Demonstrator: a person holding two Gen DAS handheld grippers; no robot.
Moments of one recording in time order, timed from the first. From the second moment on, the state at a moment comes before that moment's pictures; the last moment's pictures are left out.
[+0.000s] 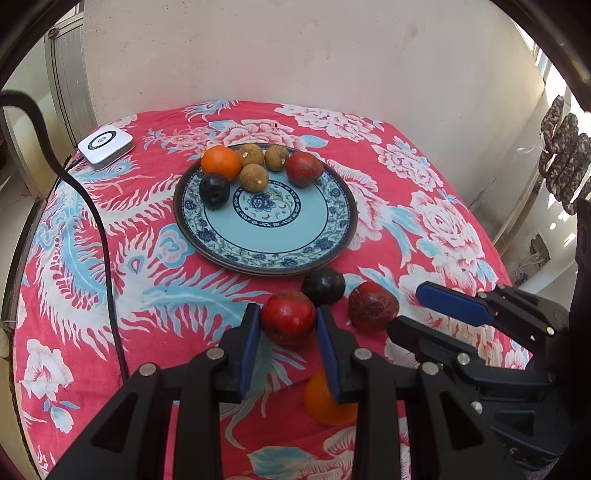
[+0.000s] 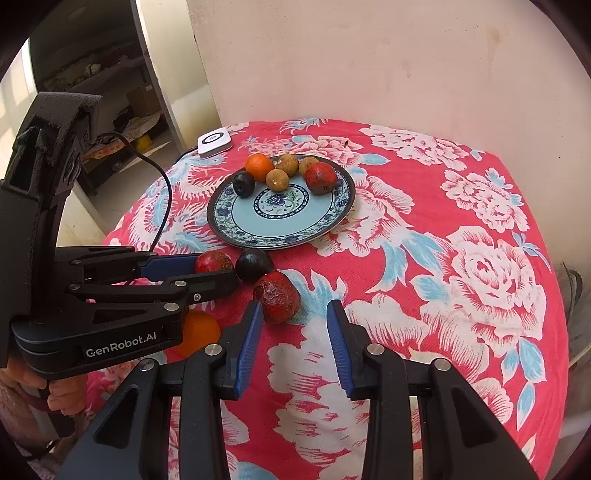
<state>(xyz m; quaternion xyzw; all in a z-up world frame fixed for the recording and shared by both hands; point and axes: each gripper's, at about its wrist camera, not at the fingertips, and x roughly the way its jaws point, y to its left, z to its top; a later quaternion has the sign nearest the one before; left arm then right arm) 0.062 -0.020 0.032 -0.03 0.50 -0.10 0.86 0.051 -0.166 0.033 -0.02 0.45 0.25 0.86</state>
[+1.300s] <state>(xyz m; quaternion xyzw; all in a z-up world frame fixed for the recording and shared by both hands) 0.066 0.033 0.049 -0.06 0.48 -0.04 0.88 0.055 -0.144 0.025 -0.04 0.44 0.27 0.86</state>
